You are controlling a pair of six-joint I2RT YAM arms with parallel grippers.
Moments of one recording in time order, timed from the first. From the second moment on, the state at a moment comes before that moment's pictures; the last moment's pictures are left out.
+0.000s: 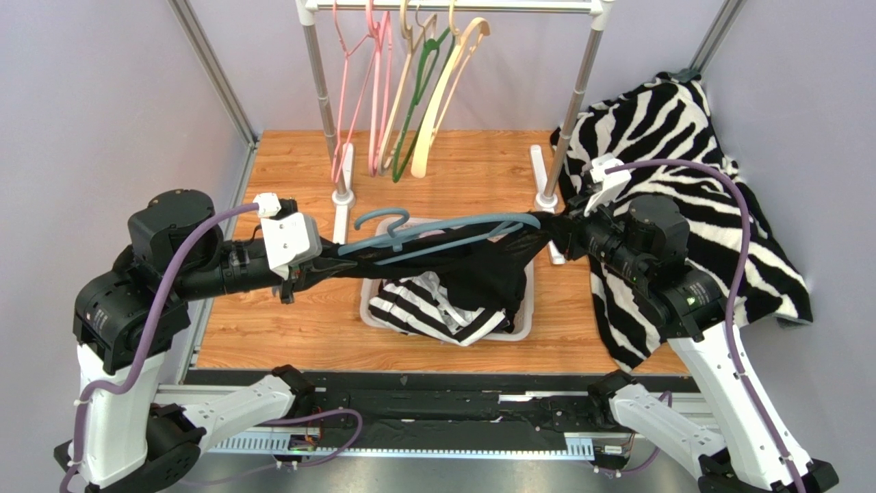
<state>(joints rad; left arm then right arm) -0.64 0.96 1.83 -1.19 0.53 0.44 0.44 0.85 1.19 -0.61 -0.15 0.11</state>
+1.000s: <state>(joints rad) -0.64 1.21 1.94 -1.32 0.74 0.57 0.44 0.72 1.43 -0.76 -0.51 -0.21</state>
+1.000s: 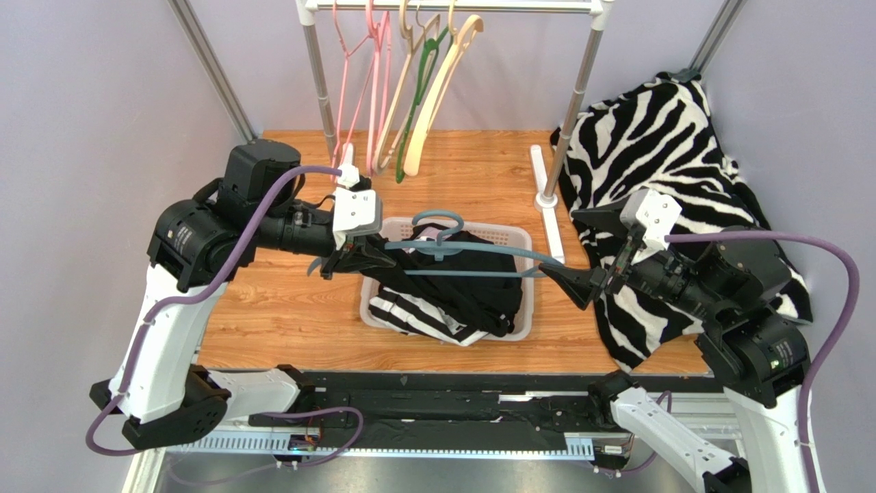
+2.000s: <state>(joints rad) -0.63 1.27 1.98 -1.37 0.80 0.63 0.44 0.76 1.40 -0.78 -0.85 -0.14</state>
